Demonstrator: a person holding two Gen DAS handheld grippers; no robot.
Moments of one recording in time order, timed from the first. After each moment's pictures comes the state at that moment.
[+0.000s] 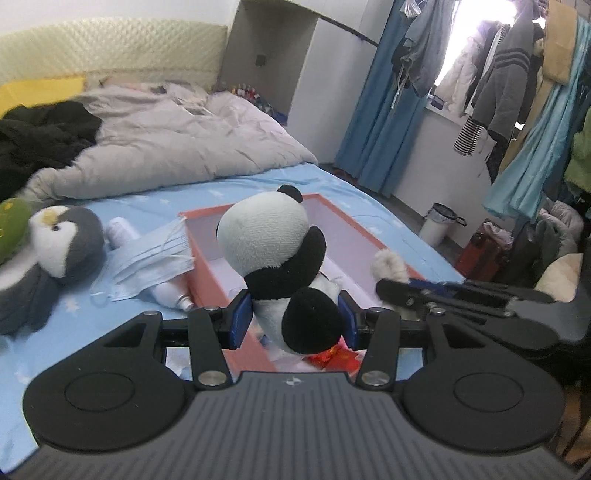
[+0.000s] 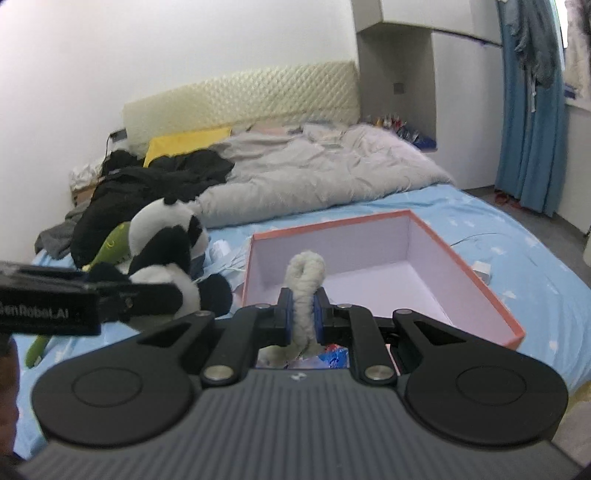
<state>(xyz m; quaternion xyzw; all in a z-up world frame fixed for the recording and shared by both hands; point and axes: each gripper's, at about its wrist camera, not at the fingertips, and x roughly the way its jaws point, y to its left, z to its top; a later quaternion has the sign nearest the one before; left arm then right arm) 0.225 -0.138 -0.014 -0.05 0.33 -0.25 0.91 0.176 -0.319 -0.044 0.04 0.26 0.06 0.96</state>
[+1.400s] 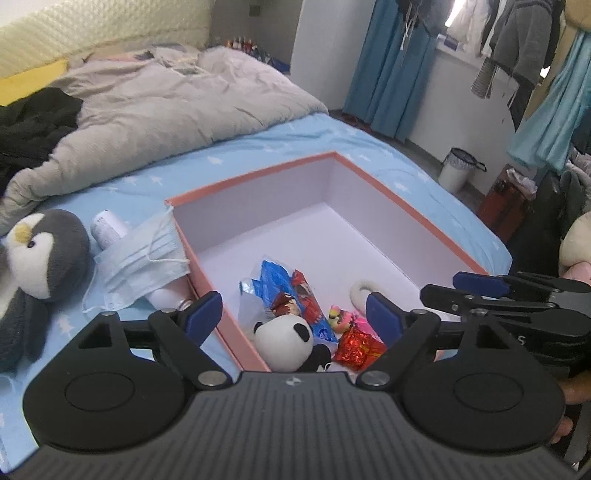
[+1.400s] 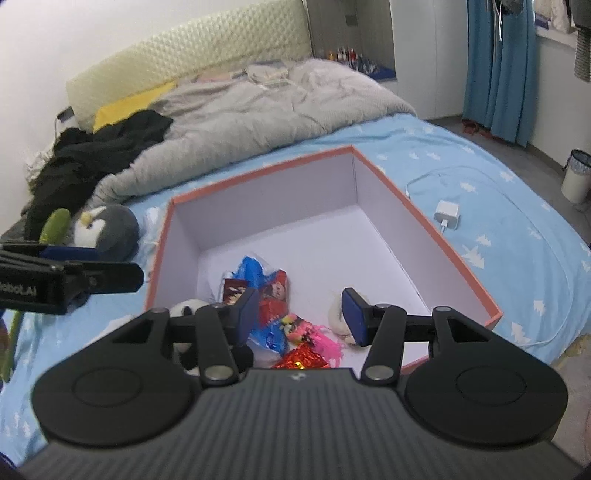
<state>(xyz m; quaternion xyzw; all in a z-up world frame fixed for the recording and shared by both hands) 0.311 -0.179 -0.047 0.02 0.40 -0.23 0.89 0.228 -0.377 -0.074 0.08 0.35 0.00 0.93</state>
